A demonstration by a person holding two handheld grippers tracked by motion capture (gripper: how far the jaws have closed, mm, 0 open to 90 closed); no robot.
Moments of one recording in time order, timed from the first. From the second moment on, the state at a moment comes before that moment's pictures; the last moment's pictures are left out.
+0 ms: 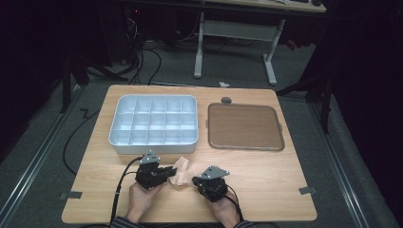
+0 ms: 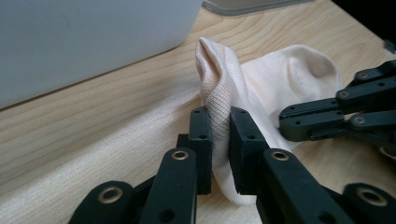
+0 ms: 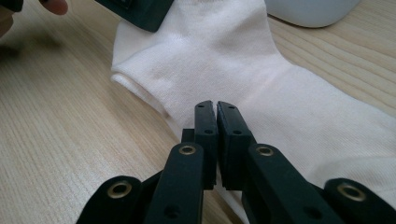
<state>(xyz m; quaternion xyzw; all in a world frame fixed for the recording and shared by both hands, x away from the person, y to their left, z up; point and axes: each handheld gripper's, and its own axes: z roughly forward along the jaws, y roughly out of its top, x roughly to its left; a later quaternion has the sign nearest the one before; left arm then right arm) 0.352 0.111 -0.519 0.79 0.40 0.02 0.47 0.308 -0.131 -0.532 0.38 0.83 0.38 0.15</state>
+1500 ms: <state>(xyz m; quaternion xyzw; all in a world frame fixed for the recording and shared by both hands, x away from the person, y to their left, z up) 0.349 0.109 -0.502 0.78 0.38 0.01 0.50 0.327 -0.133 -0.527 0.38 0.84 0.37 0.13</state>
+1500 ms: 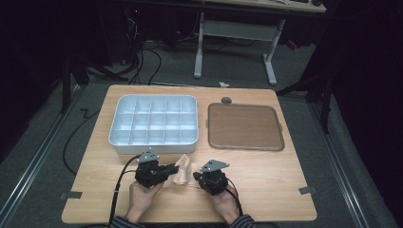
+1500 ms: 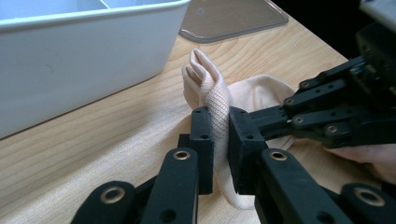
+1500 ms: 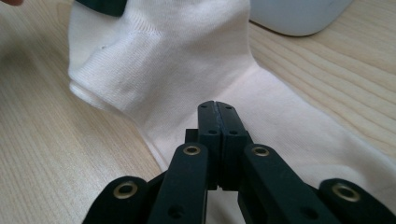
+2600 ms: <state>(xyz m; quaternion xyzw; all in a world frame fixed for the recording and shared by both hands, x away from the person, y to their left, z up) 0.349 0.114 -0.499 0.78 0.38 0.03 0.49 0.324 -0.180 -0.507 0.43 0.80 0.40 0.17</state>
